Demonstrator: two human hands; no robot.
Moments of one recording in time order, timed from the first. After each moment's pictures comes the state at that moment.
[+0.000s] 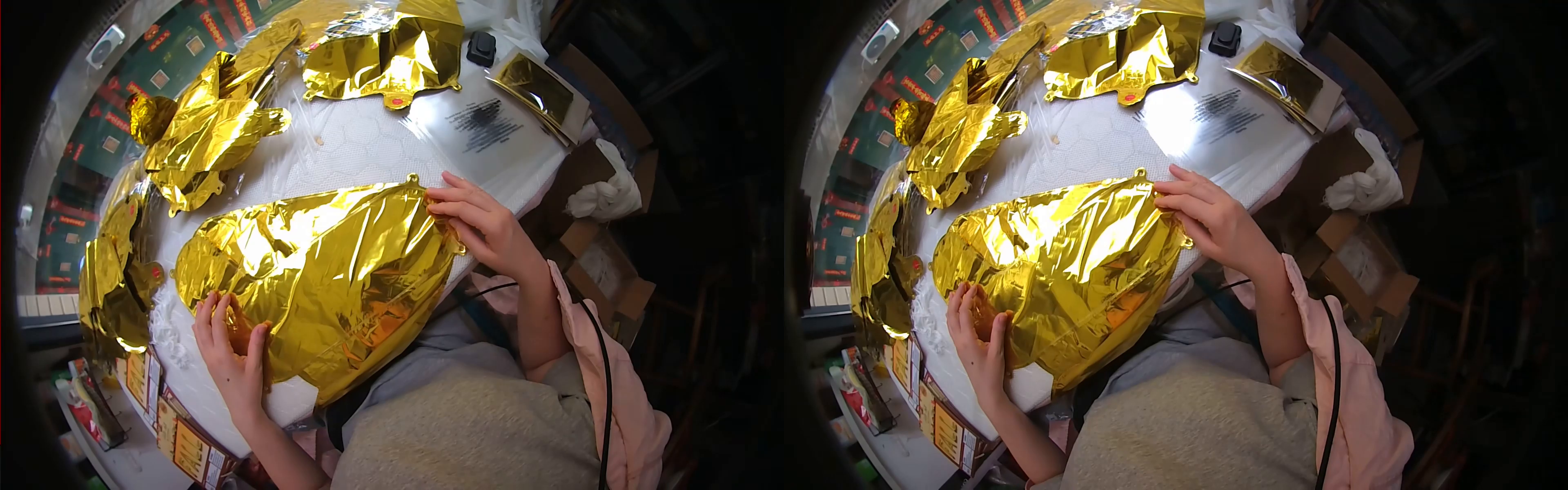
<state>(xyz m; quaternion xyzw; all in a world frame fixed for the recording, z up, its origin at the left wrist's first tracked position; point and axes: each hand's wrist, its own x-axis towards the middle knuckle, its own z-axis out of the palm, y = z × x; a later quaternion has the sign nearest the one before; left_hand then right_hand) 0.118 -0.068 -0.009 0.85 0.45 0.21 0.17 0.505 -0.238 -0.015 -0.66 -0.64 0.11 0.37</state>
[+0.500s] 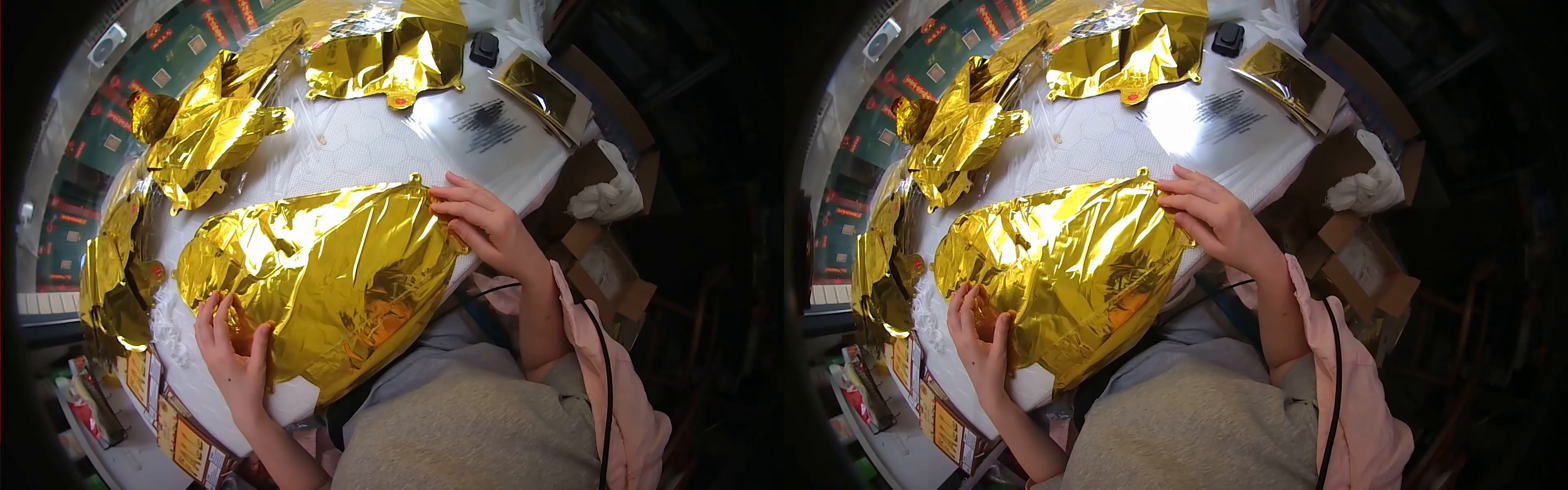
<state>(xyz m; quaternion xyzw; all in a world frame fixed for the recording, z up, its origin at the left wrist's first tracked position) 0.116 -0.068 -0.010 0.86 0.45 0.21 0.14 0.506 -0.239 -0.013 -0.66 -0.63 0.13 0.38</state>
